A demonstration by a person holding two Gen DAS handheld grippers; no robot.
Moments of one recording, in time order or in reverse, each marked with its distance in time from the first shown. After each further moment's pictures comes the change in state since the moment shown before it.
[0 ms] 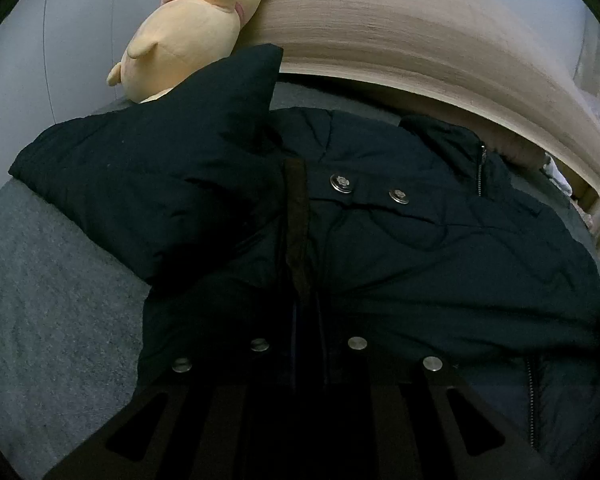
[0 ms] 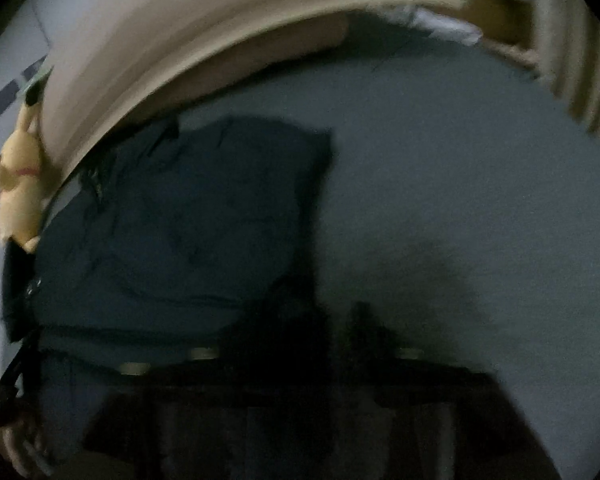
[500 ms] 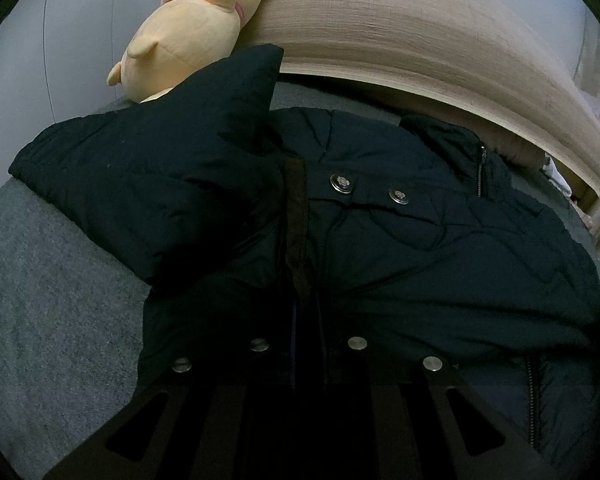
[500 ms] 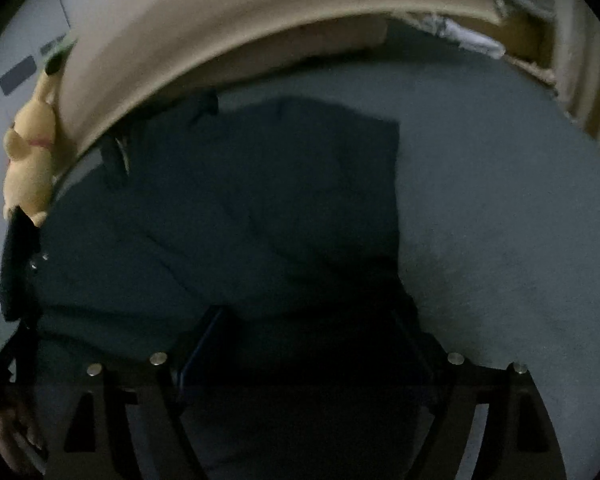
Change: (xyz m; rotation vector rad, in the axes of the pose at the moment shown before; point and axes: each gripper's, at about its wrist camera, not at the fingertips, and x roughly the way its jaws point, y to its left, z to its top) left arm 0.000 0.001 0.000 -0.005 0.001 -0.008; right arm 0.020 0.057 -0.012 -0.081 0.015 0.051
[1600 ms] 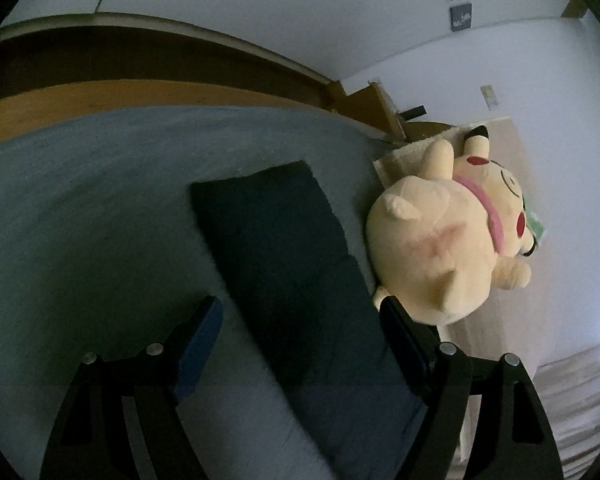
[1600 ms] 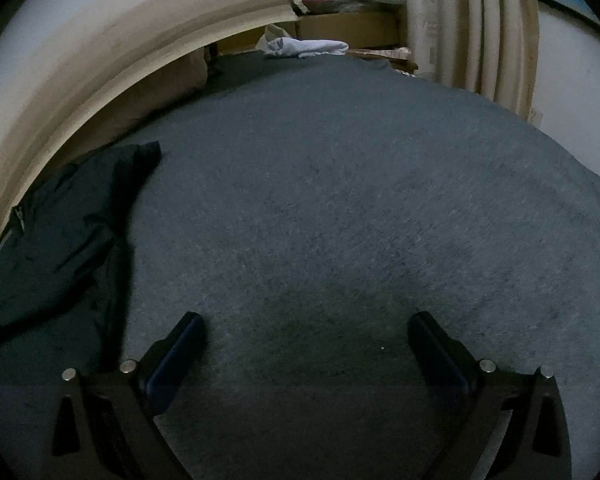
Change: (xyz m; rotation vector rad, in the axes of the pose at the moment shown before) left arm -0.010 0.379 0.095 -0.906 -0.037 -0.257; right arm -0.036 -0.127 -0.074 0.294 -0.147 -0.286
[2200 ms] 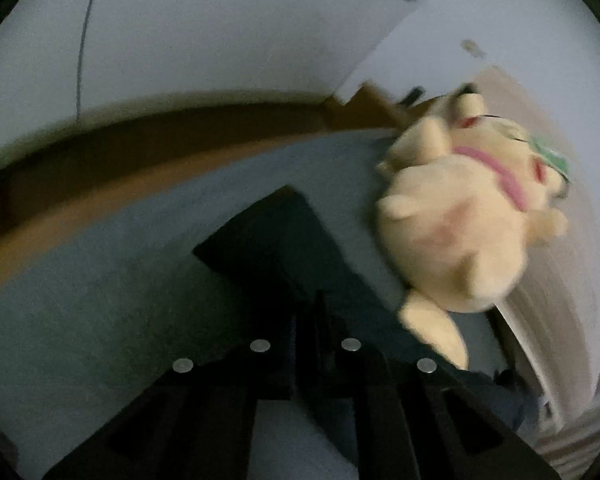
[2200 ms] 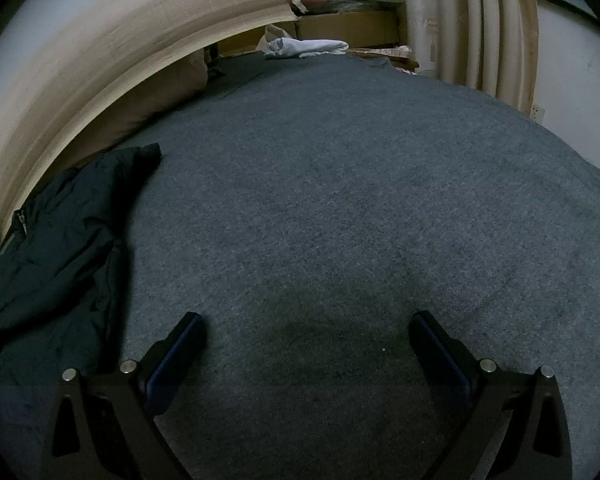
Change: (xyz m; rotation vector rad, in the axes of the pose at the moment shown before) left arm -0.030 -0.075 -0.015 0.372 -0.141 0.233; right arm -0.008 -0.005 -0.007 0.008 -0.003 0.010
